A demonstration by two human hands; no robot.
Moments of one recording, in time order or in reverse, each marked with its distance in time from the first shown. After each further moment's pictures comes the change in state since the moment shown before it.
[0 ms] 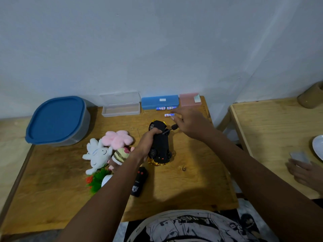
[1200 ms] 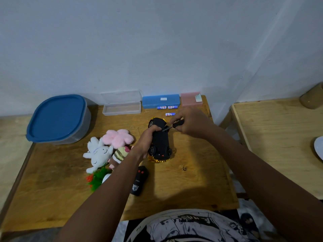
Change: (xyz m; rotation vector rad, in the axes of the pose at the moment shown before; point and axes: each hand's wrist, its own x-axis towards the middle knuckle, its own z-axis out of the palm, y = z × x) left_hand 0.001 0.006 0.000 -0.064 -0.023 0.005; right_hand 0.002 -0.006 -0.015 -0.070 -0.156 -0.035
